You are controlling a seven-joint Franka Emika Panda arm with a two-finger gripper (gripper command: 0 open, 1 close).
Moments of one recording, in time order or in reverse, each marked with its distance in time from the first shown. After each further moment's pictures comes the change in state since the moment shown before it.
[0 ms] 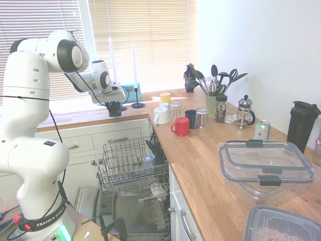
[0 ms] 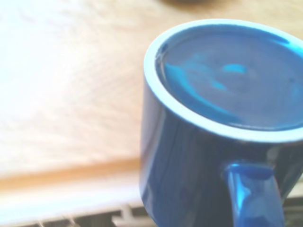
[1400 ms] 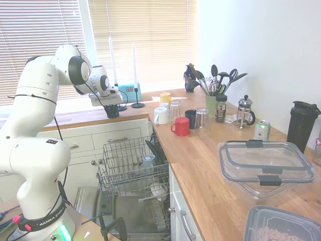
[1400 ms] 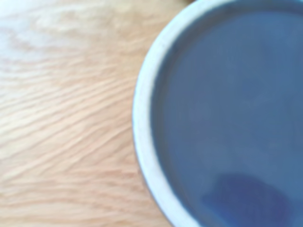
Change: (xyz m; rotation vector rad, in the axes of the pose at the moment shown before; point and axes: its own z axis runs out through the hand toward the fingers) arm 0.015 -0.053 0.052 -0.082 -0.068 0.028
